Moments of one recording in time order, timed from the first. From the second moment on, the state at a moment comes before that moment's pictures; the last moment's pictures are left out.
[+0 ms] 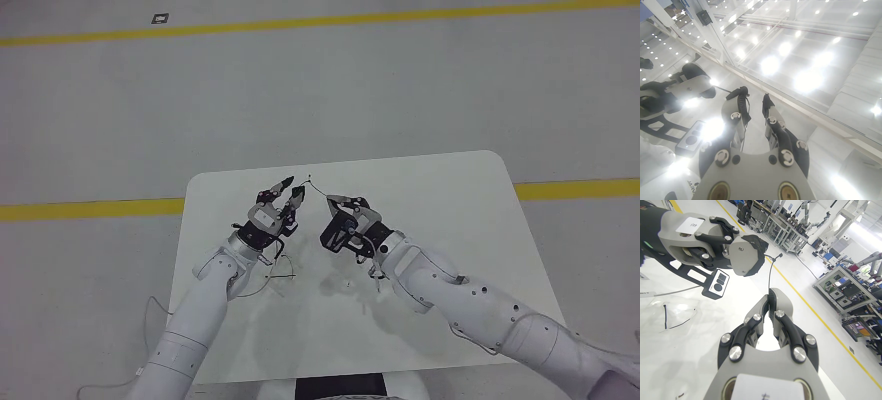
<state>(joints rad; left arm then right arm) 1.33 -1.27 -1.20 -1.33 -1.57 0.34 -0.76 -1.06 -0.96 0.53 -1.75 -1.48 0.18 0.07</state>
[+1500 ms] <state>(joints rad) 1.33 -1.26 -1.20 -1.35 -1.46 0.32 -0.78 -1.16 -1.02 0.67 -1.75 -1.57 0.05 0.08</state>
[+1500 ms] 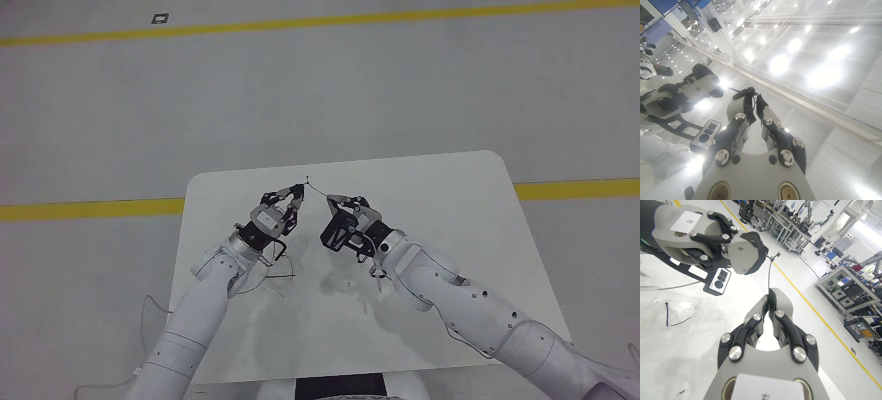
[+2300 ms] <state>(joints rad) 1.33 -1.26 -1.19 -1.35 -1.49 0.31 -0.78 -1.12 -1.03 0.64 -1.75 -1.57 0.08 0.06</state>
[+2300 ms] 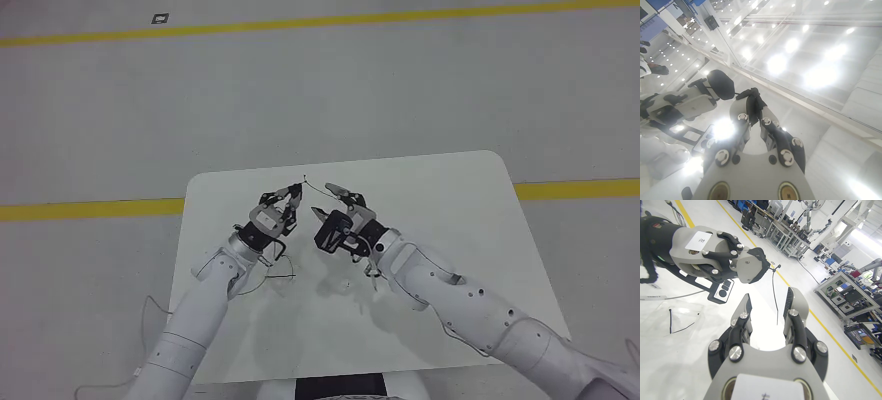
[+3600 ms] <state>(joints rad) 1.35 -1.26 -1.20 -1.37 -1.49 0.31 -0.78 -1.06 -1.07 0.58 -1.71 -1.57 0.13 0.03</state>
